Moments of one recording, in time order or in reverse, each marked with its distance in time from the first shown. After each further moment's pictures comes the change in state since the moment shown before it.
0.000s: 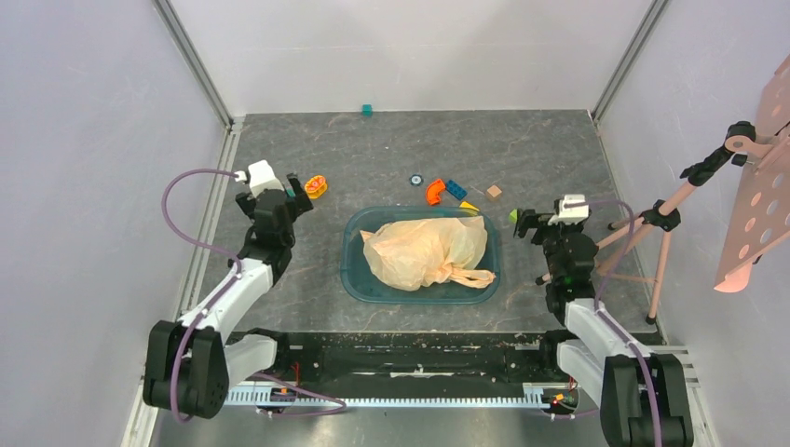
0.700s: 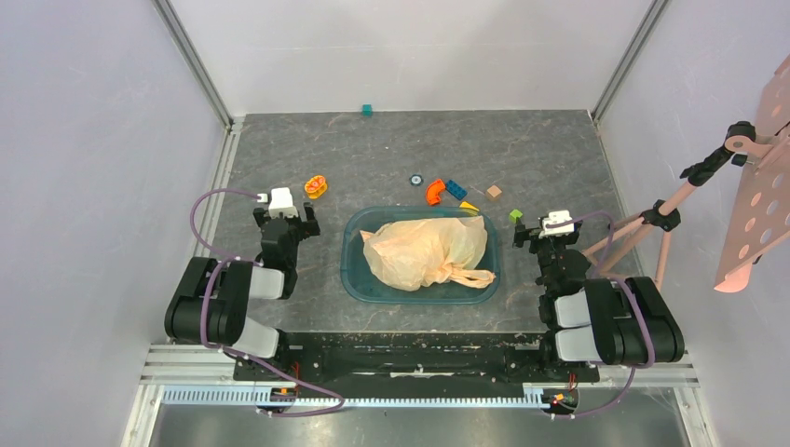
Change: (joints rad) left arm 0.081 0.344 -0.265 0.688 0.270 0.191; right arm 0.000 0.426 -0.121 0.621 -0.010 -0.171
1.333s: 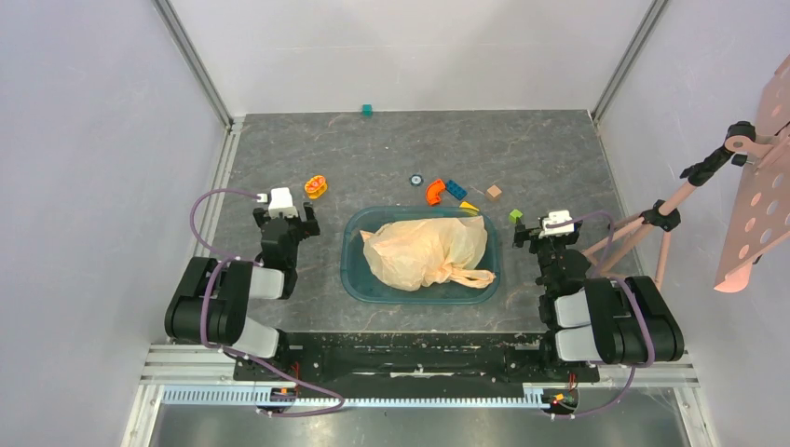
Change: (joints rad) left arm 0.000 0.000 0.000 -0.001 -0.005 -0.005; right arm 0.000 0.000 0.000 0.000 0.000 0.000
